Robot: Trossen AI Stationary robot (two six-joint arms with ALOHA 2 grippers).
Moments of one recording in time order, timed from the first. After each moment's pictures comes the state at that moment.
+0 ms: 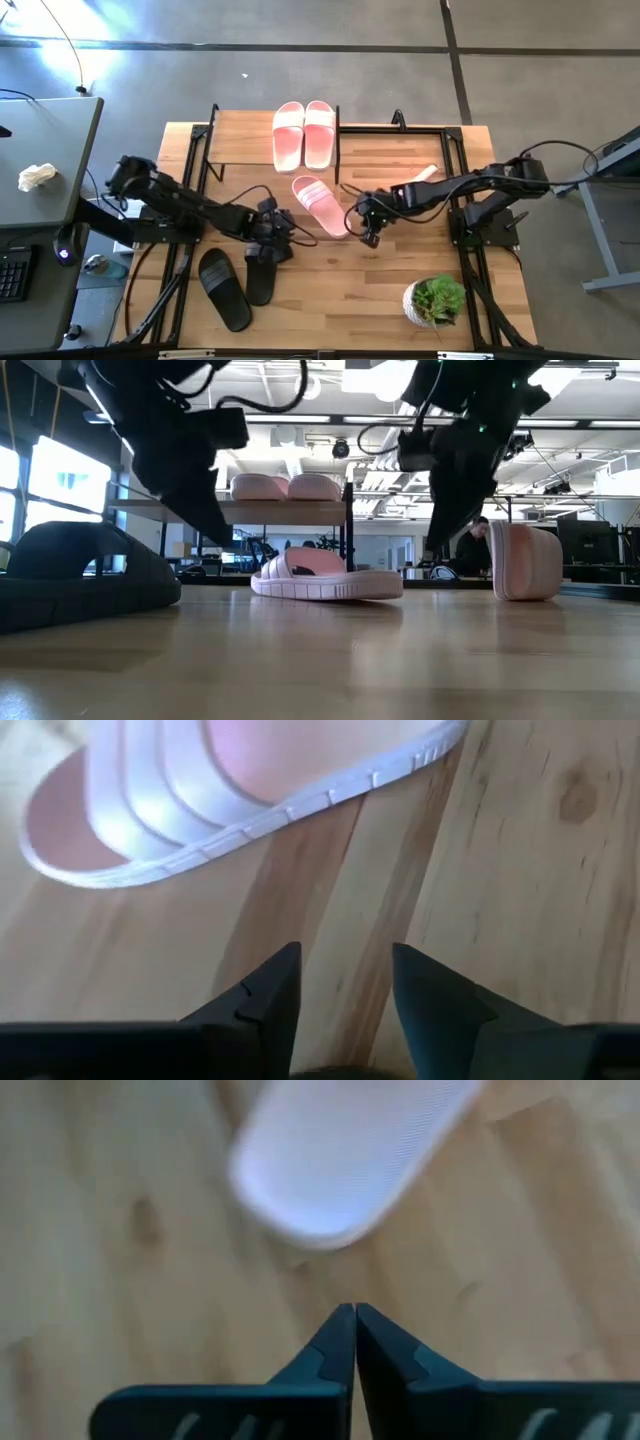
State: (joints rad) left arm -0.16 1.54 0.81 -0.33 -0.43 -0.47; right arm 0.04 1.52 0.88 -0.44 0.01 0.42
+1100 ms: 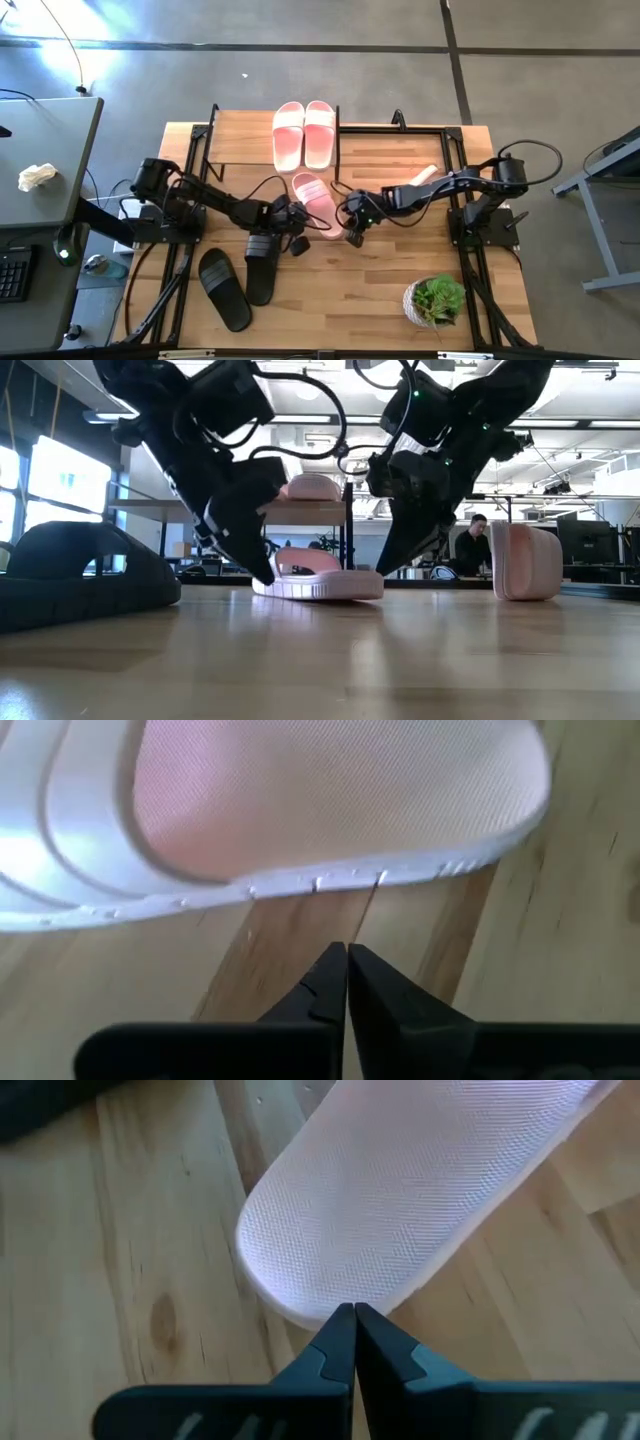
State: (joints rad) left arm -0.01 1.73 0.81 -0.05 -0.31 -0.48; right arm -0.01 1.69 0.84 -0.06 -0.09 0.42
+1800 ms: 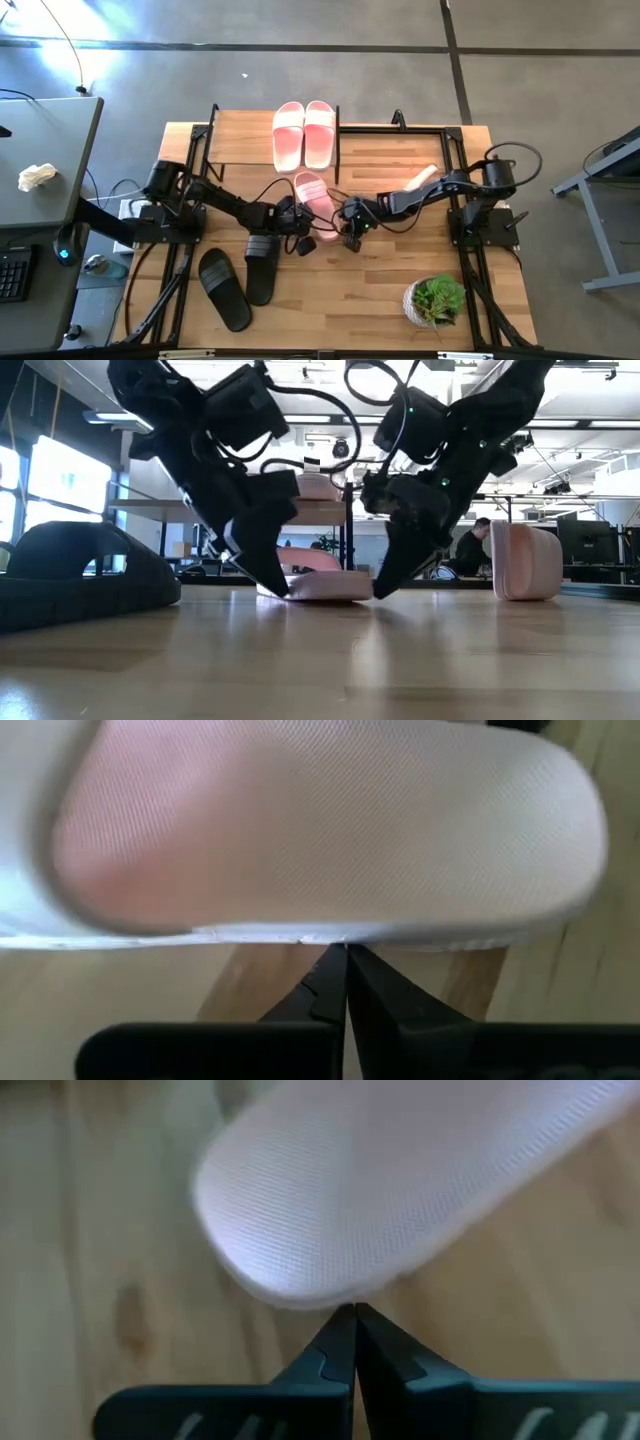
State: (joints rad) left arm -0.01 1.82 0.85 0.00 -0.34 -0.48; right arm 0.02 1.78 0.84 0.02 -0.07 0.39
